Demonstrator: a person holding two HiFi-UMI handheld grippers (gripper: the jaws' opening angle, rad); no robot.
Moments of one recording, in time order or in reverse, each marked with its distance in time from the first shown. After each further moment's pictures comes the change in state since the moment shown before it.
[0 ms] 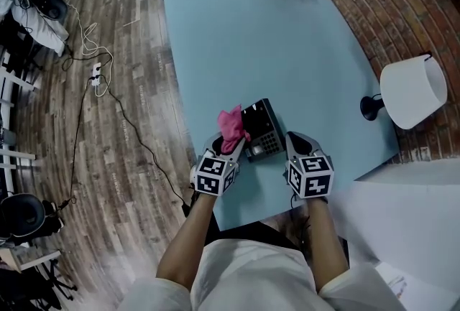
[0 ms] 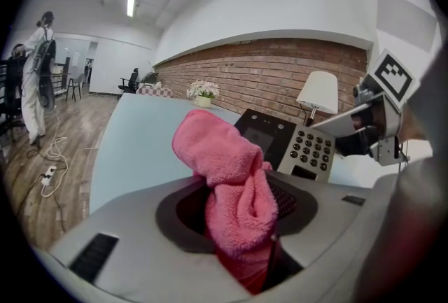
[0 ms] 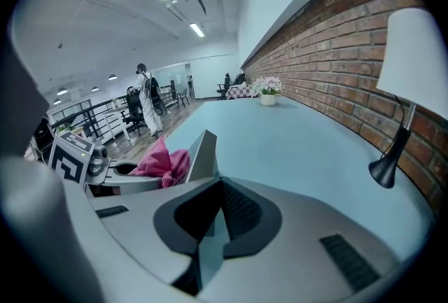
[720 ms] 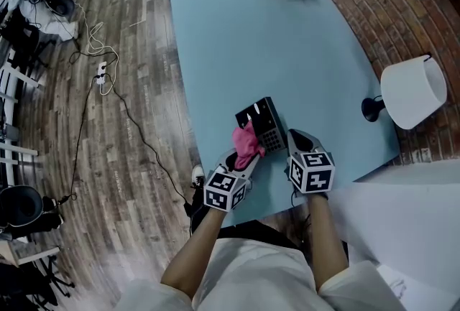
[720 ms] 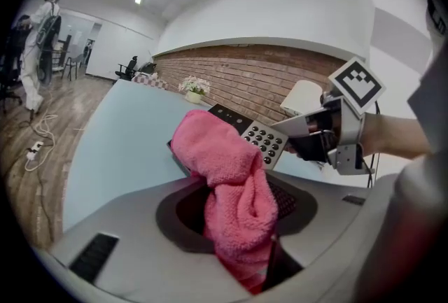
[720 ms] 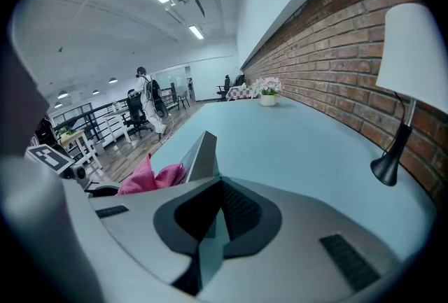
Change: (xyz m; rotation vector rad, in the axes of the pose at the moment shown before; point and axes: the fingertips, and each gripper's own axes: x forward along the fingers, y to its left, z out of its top) left arm -0.024 -0.064 -0.017 -0.101 -0.016 -0.102; right arm 0.000 0.001 -0.001 0.013 -0.014 0.012
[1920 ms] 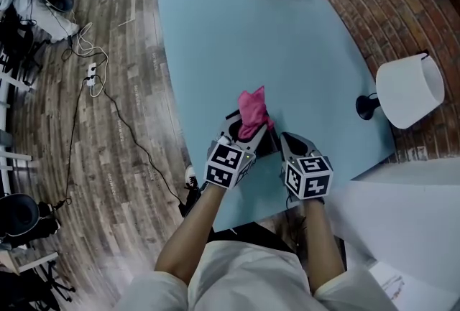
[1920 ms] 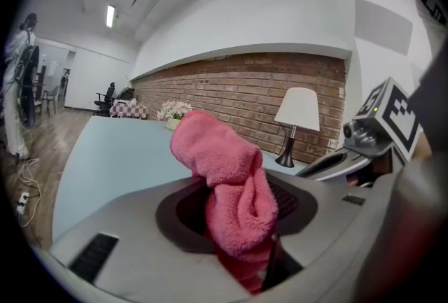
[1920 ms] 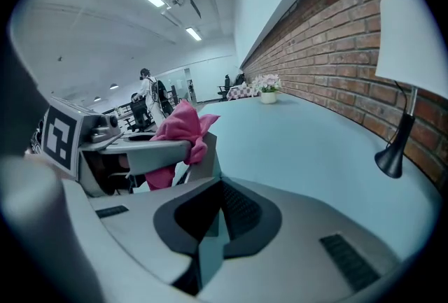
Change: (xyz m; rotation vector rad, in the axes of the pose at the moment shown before) left arm 0.054 -0.003 0.101 0.216 -0.092 -0.052; right arm 0.000 -0.002 -0.002 0.041 -0.001 0.038
